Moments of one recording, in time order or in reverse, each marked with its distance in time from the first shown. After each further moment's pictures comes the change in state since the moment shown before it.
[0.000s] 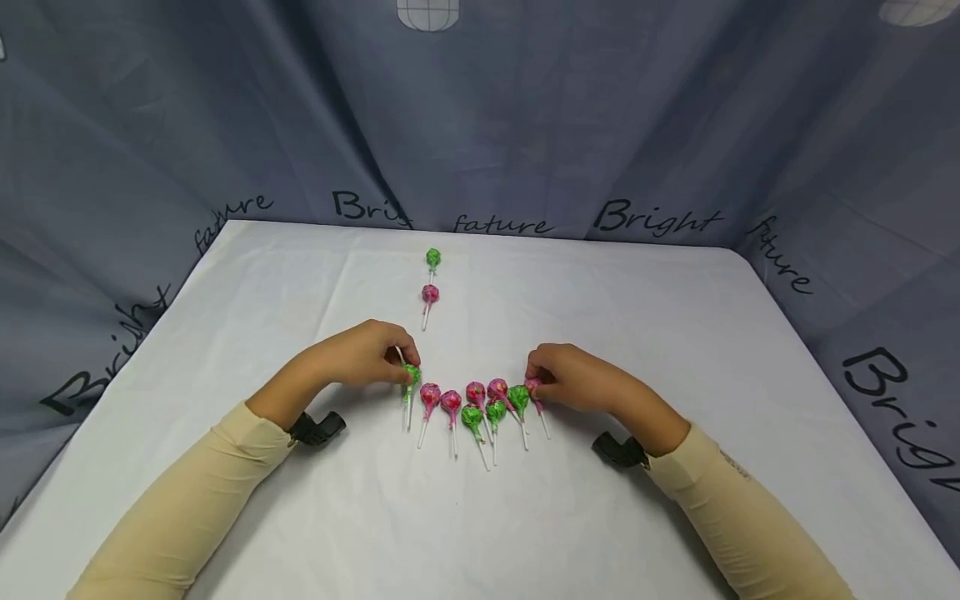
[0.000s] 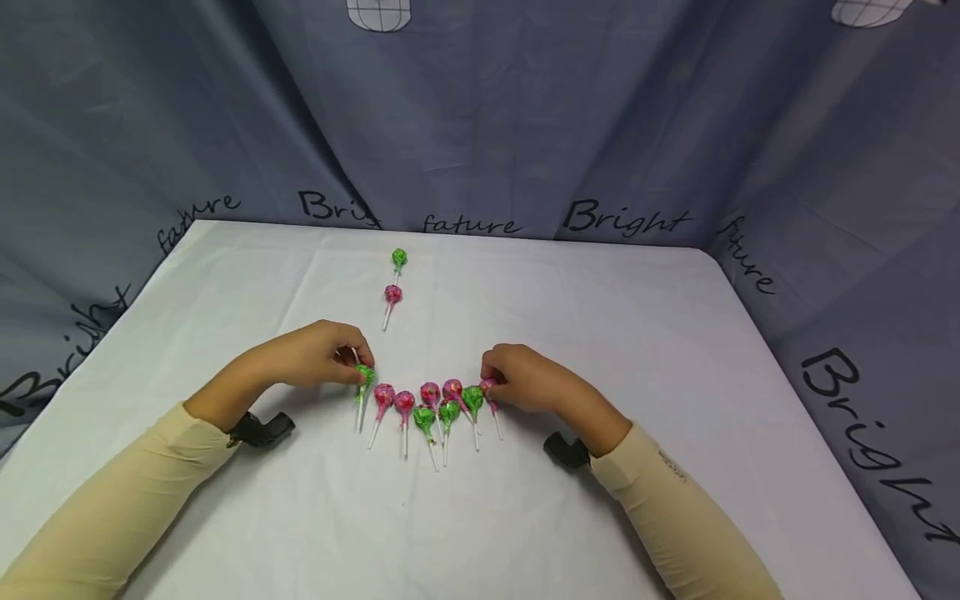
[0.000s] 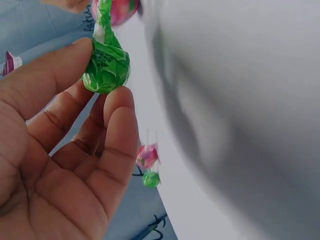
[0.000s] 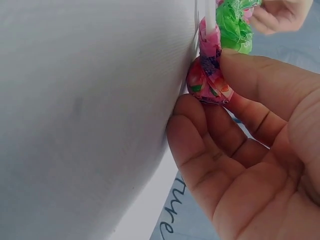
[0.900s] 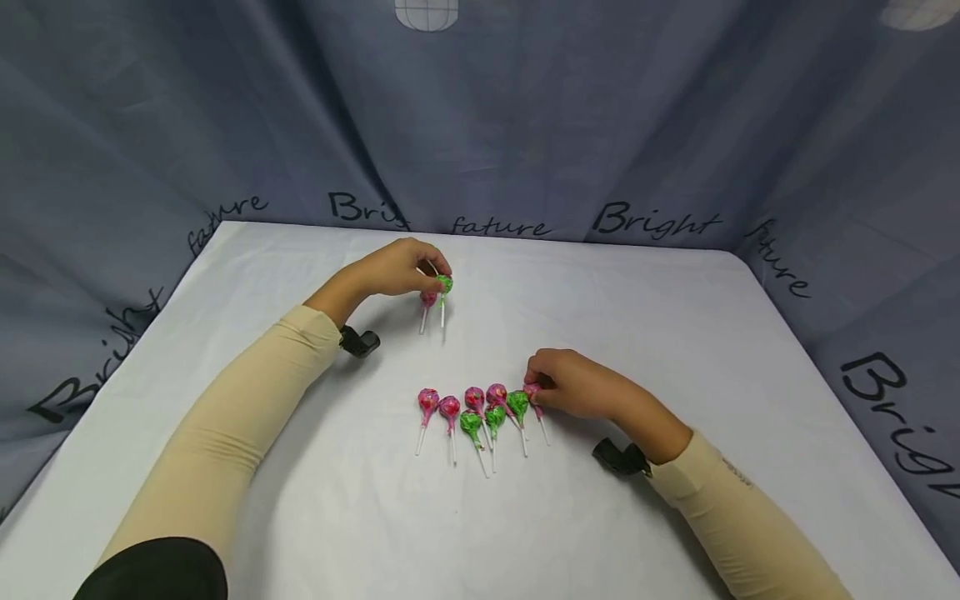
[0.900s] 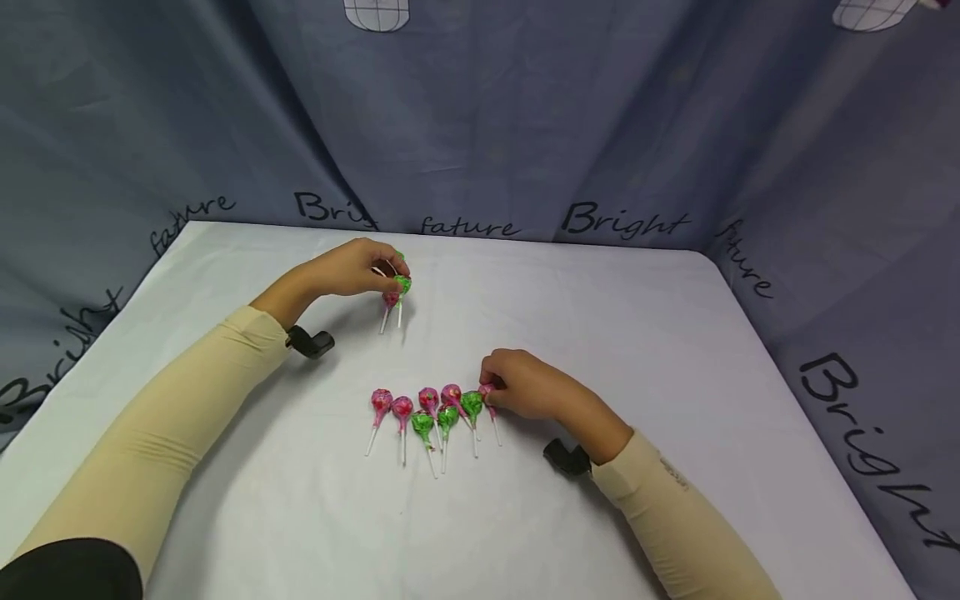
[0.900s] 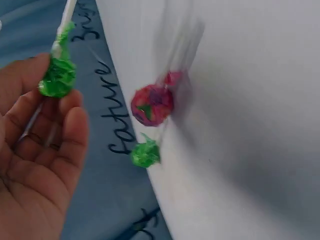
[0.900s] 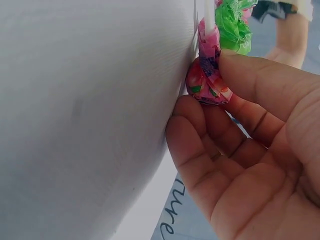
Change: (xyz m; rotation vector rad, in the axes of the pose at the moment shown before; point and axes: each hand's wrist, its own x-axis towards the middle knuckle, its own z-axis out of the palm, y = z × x) left_hand 0.111 -0.015 -0.067 -0.019 0.110 0.047; right_hand -0.002 0.001 0.000 -0.028 0.012 -0.015
